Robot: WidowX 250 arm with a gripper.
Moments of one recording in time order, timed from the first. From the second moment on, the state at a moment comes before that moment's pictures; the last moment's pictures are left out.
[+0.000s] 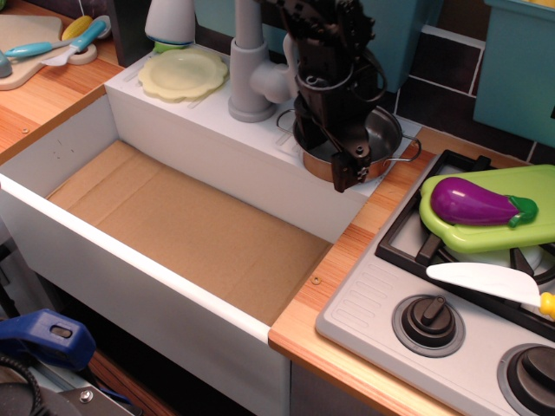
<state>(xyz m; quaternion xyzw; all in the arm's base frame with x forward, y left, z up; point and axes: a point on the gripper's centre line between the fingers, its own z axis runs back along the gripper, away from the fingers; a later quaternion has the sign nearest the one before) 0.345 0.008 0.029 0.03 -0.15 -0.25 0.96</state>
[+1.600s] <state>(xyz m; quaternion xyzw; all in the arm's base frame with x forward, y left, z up) 0.284 0.012 0.029 0.09 -0.10 -0.09 0.99</state>
